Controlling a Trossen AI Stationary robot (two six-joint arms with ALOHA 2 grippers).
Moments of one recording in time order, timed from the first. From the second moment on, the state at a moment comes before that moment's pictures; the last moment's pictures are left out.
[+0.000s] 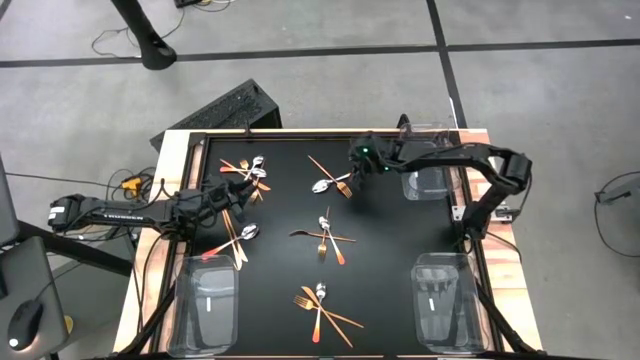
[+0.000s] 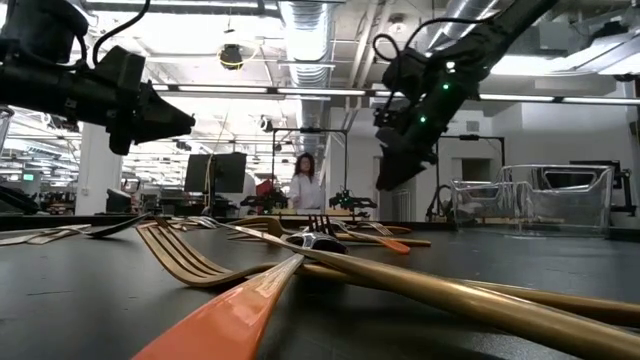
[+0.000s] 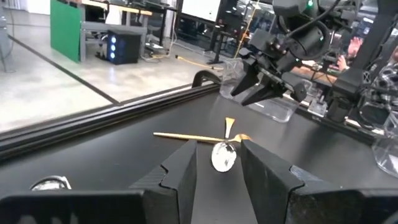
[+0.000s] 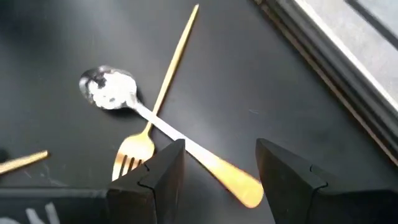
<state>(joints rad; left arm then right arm) 0.10 0.48 0.01 0.36 -0.48 -0.30 -0.46 1.65 1.00 -0.22 0.09 0.04</state>
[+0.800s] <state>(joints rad) 0.10 0.48 0.01 0.27 -0.48 -0.33 -0.48 1.87 1.18 -0.32 0.03 -0.06</state>
